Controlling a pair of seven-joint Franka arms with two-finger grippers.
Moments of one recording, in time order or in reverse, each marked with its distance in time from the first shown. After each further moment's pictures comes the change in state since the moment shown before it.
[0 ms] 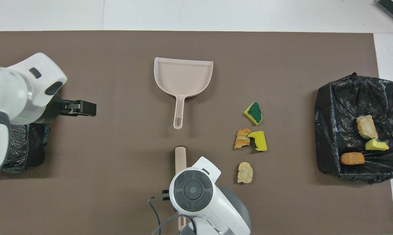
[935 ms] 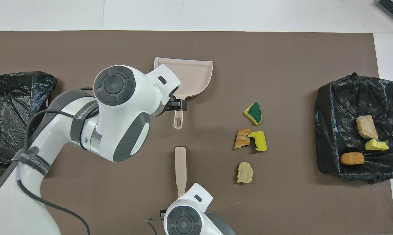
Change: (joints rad) left arm -0.276 0.313 -0.004 0.042 -0.034 0.345 -0.231; right arm 0.114 0.006 -0.003 -0.163 0.002 0.209 0.106
